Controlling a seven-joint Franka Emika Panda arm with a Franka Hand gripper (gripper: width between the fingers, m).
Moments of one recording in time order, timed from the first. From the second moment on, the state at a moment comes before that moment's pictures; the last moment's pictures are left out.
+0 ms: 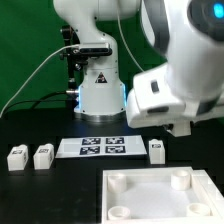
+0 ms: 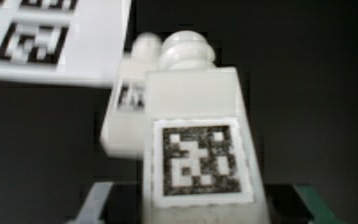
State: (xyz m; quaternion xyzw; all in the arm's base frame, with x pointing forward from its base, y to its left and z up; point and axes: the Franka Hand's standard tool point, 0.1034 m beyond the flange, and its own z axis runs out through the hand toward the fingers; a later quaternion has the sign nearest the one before) arm 0.475 0.135 0.100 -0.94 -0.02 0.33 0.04
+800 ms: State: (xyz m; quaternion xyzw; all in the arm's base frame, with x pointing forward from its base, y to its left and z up) arm 0.543 0.111 0.155 -1.00 -0.04 -0.02 0.05
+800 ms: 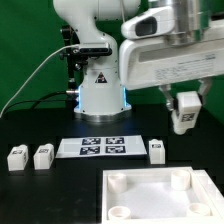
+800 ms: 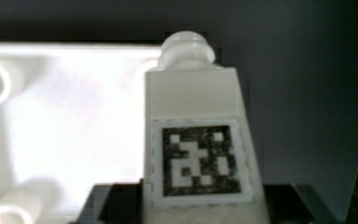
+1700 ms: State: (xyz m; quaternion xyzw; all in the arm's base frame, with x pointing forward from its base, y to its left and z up) arm 0.623 0.092 0.166 -0.97 -0.02 -0.25 0.06
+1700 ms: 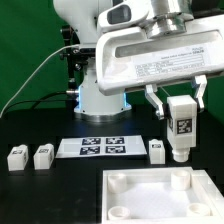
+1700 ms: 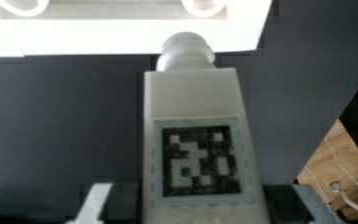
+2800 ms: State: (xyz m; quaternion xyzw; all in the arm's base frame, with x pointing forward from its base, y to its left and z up) arm 0.629 0.112 0.094 -0.96 -0.01 -0.27 0.06
